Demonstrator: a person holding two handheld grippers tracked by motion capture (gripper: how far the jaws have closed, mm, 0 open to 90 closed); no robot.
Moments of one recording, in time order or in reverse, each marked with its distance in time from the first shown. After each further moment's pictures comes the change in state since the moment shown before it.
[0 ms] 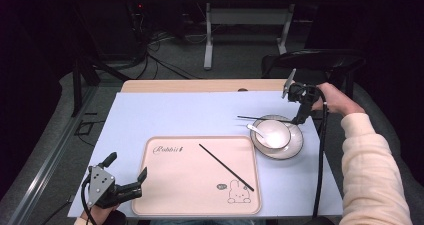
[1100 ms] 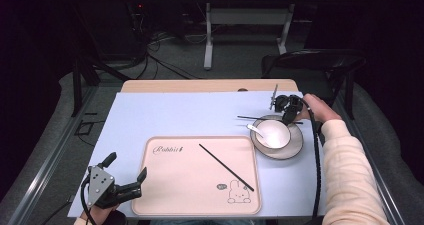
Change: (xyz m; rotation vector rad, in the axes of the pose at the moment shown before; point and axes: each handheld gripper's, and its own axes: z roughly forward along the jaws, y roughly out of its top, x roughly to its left) left arm 0.000 0.000 0.000 -0.003 0.001 -0.003; right arm -0.008 0.015 0.078 0.114 -0.001 -0.003
